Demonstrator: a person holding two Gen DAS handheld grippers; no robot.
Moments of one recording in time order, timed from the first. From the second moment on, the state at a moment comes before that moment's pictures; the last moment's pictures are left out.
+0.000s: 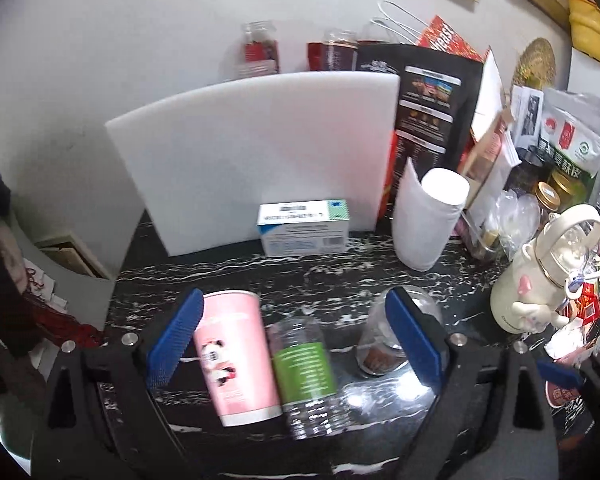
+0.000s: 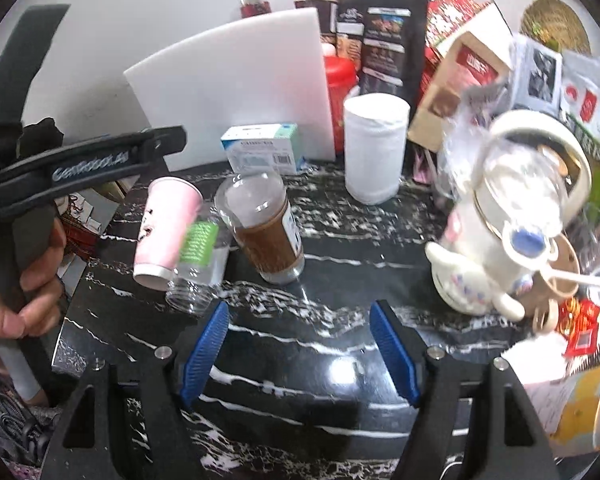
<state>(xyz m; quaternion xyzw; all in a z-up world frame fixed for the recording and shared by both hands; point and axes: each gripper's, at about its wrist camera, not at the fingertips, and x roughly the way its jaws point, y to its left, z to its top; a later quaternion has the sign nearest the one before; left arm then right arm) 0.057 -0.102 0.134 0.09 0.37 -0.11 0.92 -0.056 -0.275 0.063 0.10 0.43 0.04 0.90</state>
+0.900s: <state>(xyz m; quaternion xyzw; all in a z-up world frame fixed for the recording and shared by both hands) 0.030 -0.041 0.100 0.07 0.42 -0.08 0.90 -0.041 -0.237 0.054 0.08 0.44 0.01 0.90</state>
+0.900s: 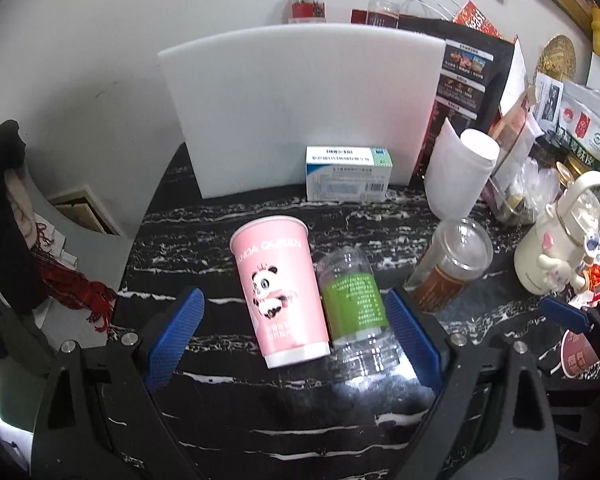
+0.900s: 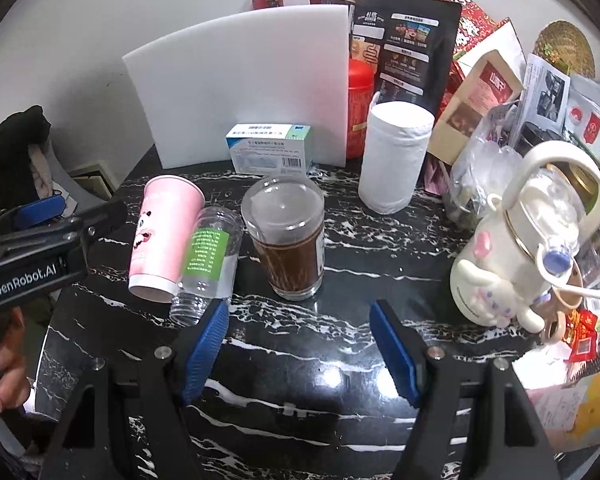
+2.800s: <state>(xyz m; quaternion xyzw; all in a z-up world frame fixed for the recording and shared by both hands) 0.022 -0.053 0.074 0.08 0.46 -0.12 0.88 -0.048 -0.240 0.044 0.10 0.45 -0.01 0.89</state>
